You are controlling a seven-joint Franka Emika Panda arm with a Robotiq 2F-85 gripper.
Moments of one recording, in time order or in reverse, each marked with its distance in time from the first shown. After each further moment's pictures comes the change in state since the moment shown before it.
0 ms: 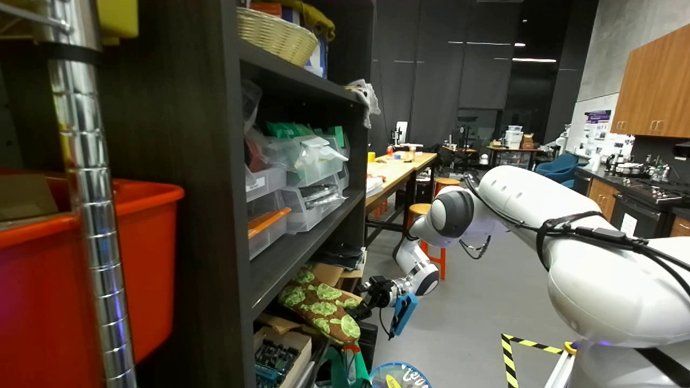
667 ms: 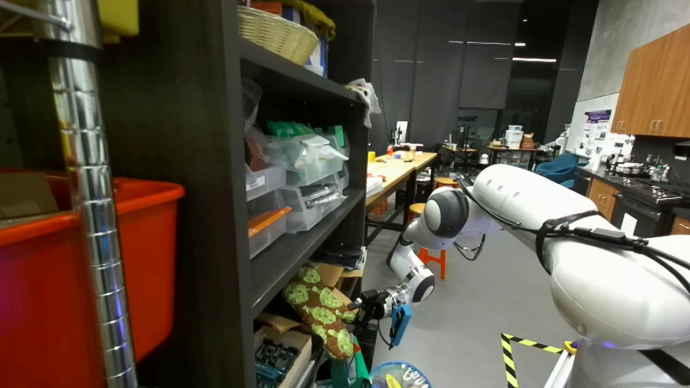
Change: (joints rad) arm 0.055 -0.004 -0.014 -0.059 0.011 0.182 -0.035
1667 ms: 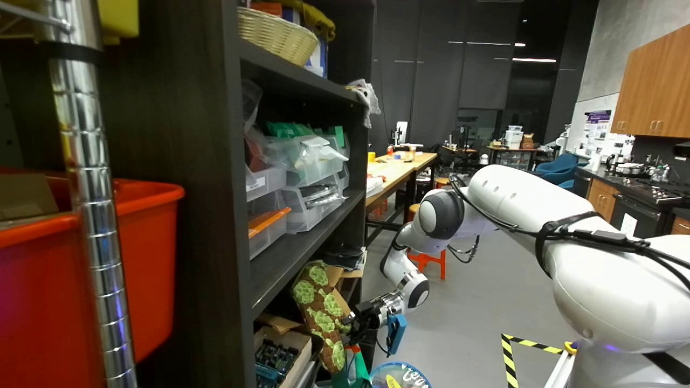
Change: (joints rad) arm 0.047 0.000 0.001 -0.034 0.001 0.115 -0.048
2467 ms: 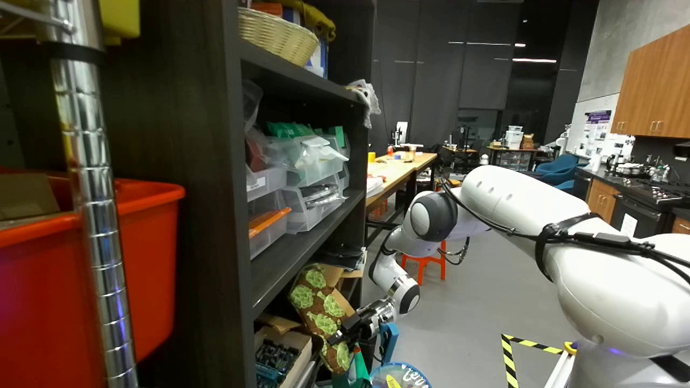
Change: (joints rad) arm 0.073 0.001 0.001 -0.027 -0.005 0.058 -0.008
